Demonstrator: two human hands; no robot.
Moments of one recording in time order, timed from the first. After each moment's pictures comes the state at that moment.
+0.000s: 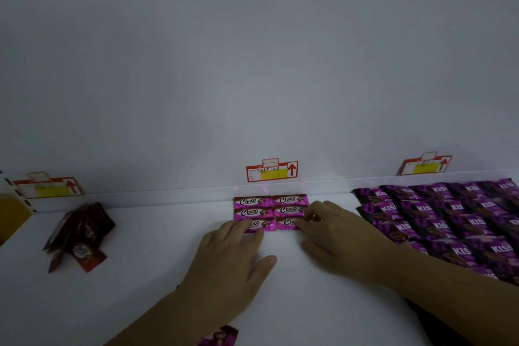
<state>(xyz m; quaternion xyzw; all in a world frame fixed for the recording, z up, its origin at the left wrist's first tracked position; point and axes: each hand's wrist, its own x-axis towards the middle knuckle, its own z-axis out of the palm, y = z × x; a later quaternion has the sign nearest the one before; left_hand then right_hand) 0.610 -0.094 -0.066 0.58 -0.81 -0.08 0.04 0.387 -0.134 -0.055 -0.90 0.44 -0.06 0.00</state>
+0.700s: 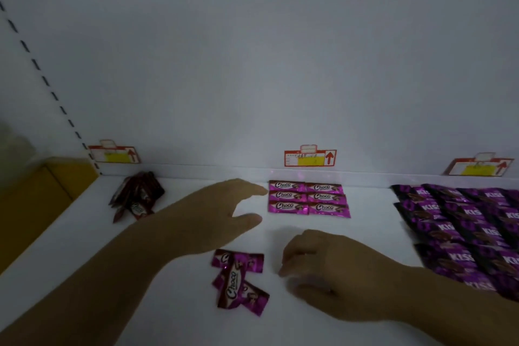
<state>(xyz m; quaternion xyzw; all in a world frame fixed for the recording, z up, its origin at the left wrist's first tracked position) 0.666 -0.084 0.003 0.57 -0.79 -0.19 0.11 0.436 -0.089 -0.041 -0.96 0.22 -0.06 0.13</state>
